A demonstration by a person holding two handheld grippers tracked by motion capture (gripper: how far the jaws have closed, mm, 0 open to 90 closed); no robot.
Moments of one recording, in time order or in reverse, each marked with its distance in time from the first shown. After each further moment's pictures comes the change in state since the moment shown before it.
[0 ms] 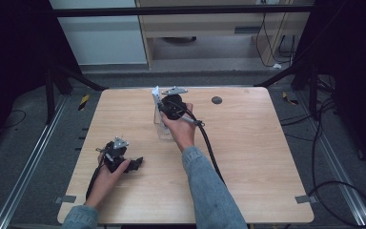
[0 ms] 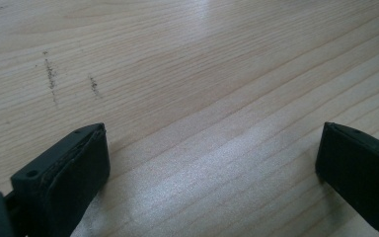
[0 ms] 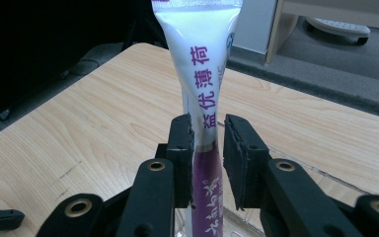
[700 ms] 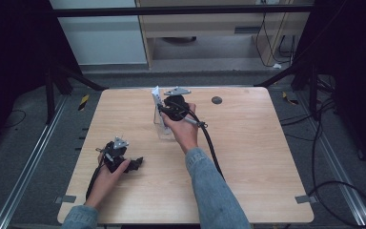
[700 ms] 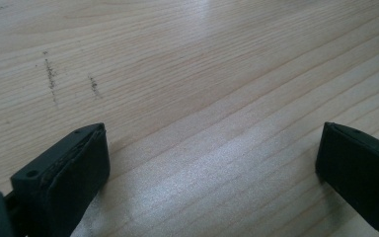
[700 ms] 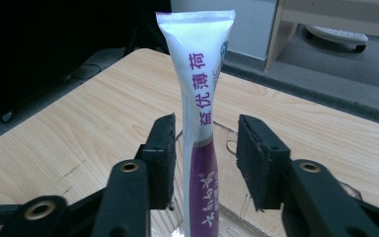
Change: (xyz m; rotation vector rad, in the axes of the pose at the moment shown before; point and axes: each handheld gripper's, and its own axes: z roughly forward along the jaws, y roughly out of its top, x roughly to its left) left arm 0.000 0.000 0.000 0.000 0.000 0.000; right arm -0.002 0.000 -0.013 -0.023 0.005 -0.010
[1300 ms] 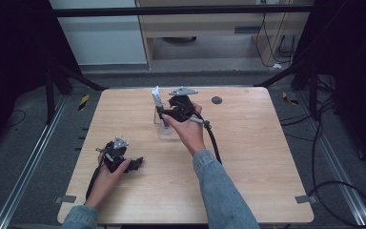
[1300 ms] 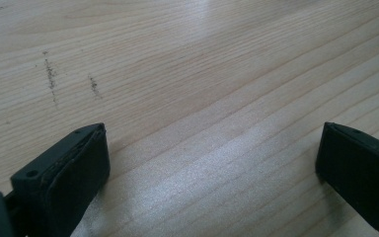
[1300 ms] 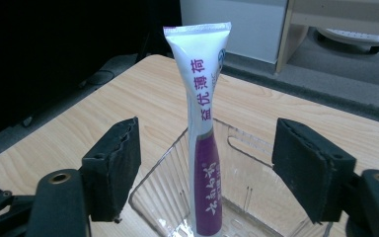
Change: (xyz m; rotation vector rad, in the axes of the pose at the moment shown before) left arm 0.000 0.000 0.000 0.000 0.000 0.000; right arm -0.007 0.000 -0.020 -0.016 0.052 0.025
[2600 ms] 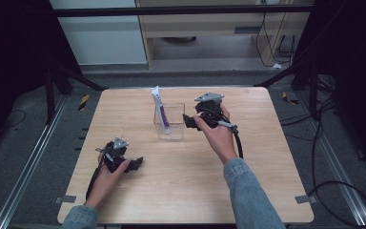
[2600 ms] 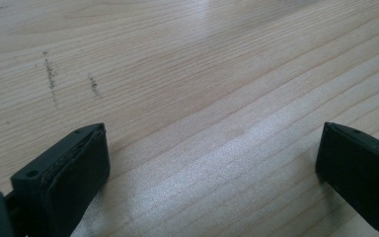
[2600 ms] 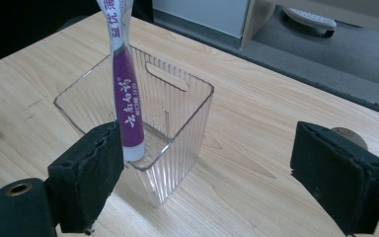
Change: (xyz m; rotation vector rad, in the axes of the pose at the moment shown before) left arm 0.000 0.000 0.000 0.000 0.001 0.004; right arm -0.049 -0.022 -0.064 0.104 -0.113 -0.094
